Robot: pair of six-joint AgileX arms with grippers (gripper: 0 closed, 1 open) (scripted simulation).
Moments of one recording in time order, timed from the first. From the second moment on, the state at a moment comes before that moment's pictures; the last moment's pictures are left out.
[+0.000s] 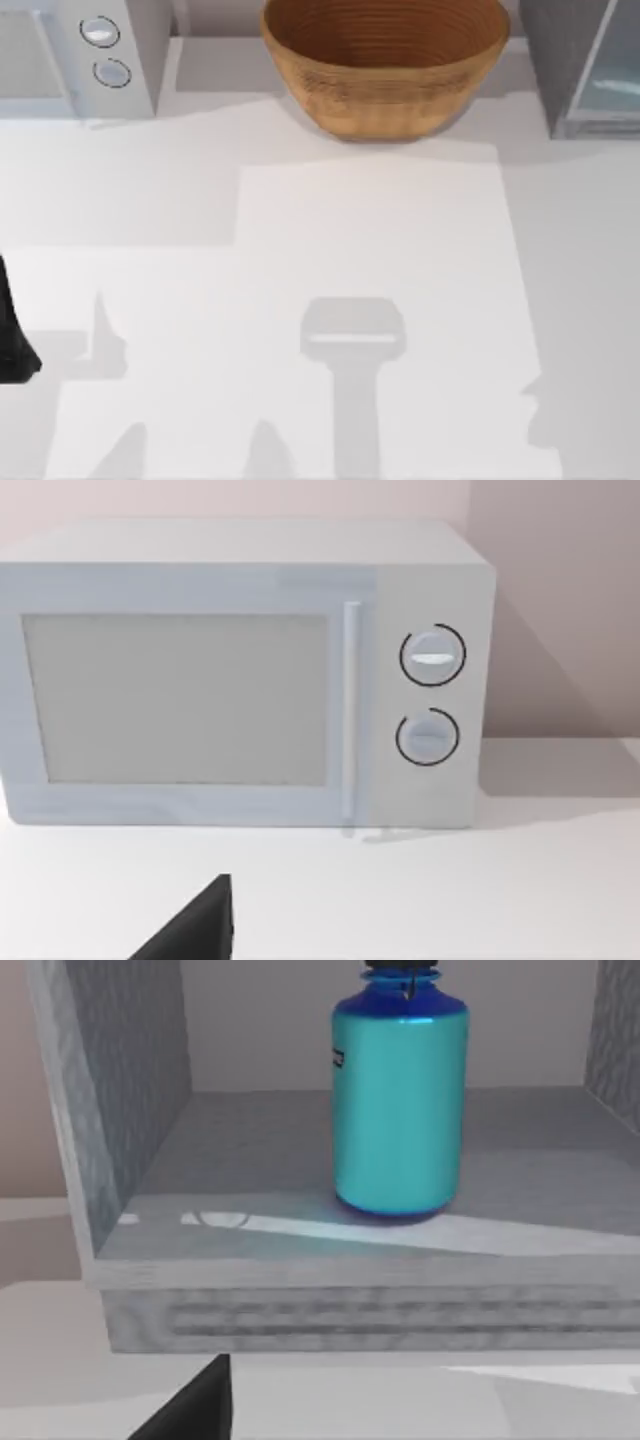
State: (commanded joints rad) left arm 0.00 0.00 0.00 0.00 0.00 0.00; right arm -0.46 1.57 0.15 1.39 -0.45 0.02
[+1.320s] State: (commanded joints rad) left arm 0.00 0.00 0.00 0.00 0.00 0.00; right arm -0.35 2.07 0.71 1.38 -0.32 0.02
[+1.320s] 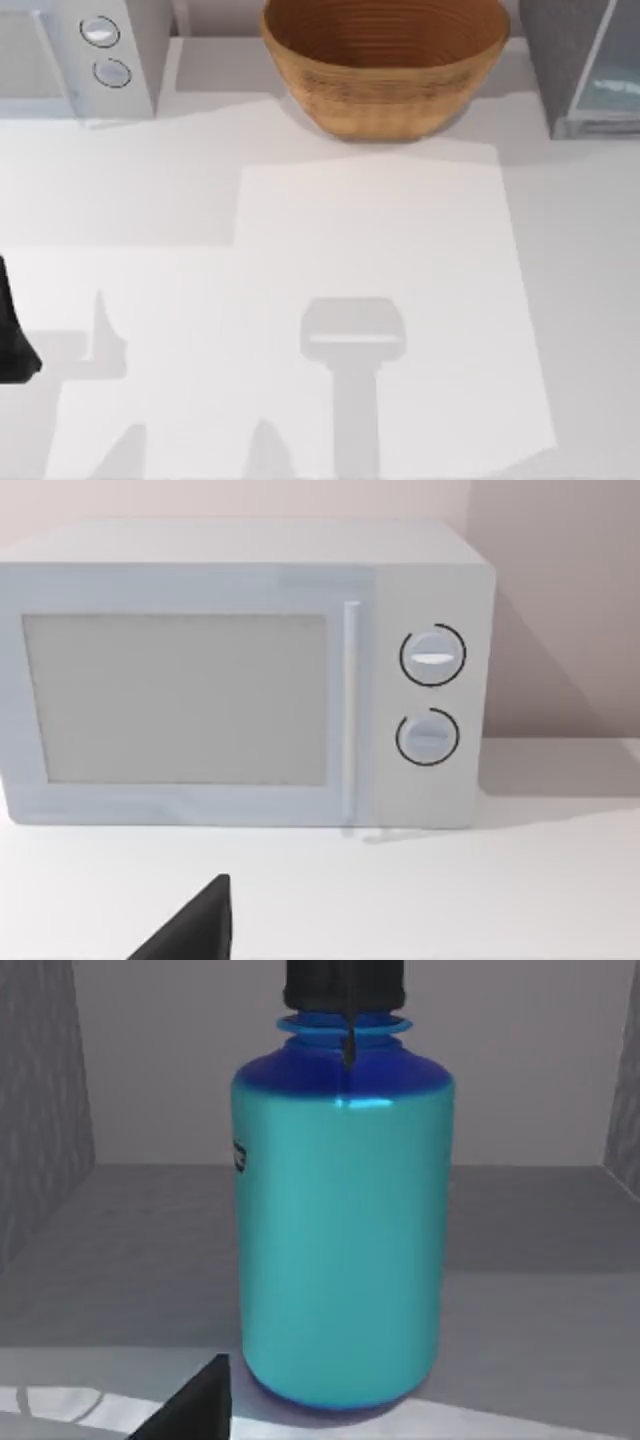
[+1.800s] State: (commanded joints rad) left arm 0.00 0.00 0.00 0.00 0.00 0.00; right arm -0.23 2.20 0.99 1.22 -0.20 0.01
